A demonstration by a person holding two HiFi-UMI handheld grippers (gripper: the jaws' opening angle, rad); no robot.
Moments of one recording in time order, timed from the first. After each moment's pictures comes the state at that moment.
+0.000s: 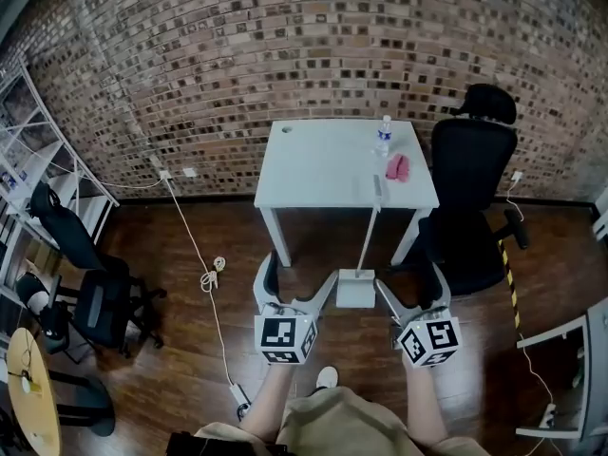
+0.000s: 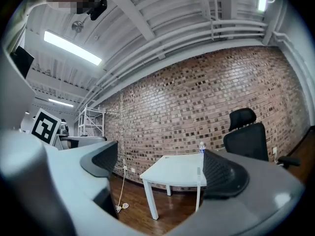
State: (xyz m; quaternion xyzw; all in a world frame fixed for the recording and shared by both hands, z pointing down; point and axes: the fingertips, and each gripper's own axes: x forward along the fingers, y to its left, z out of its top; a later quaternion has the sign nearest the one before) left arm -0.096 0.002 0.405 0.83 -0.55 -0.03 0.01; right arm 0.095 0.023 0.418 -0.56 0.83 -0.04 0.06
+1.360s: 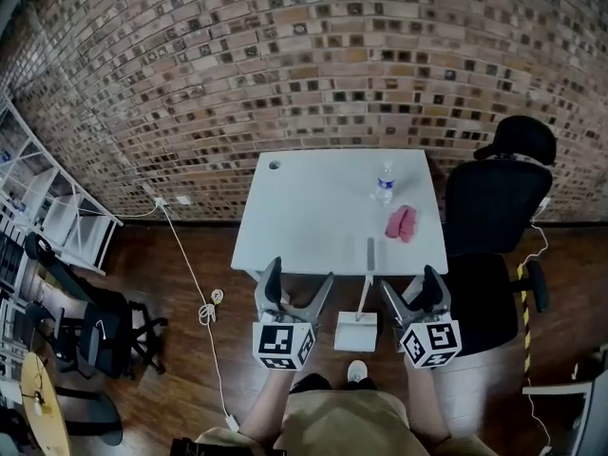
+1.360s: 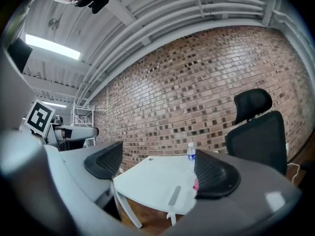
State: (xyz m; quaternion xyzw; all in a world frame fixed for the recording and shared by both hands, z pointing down) left arm 0.002 -0.286 0.415 0.82 -0.57 0.01 0.01; right arm 0.206 -0.287 0.463 -0.55 0.83 -0.08 0.05
